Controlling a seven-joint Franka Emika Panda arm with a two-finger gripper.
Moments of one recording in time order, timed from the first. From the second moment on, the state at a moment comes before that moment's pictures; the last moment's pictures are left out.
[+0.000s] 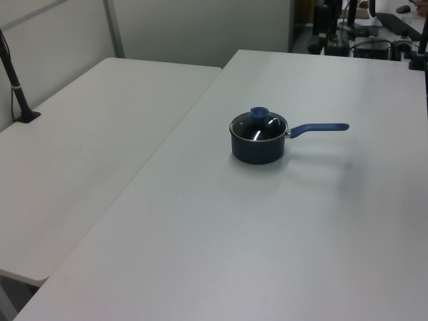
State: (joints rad) arm -0.01 -0.04 -0.03 -1.62 -0.03 1.61 -0.02
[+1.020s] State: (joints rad) arm -0.01 -0.04 -0.03 -1.62 -0.03 1.61 -0.02
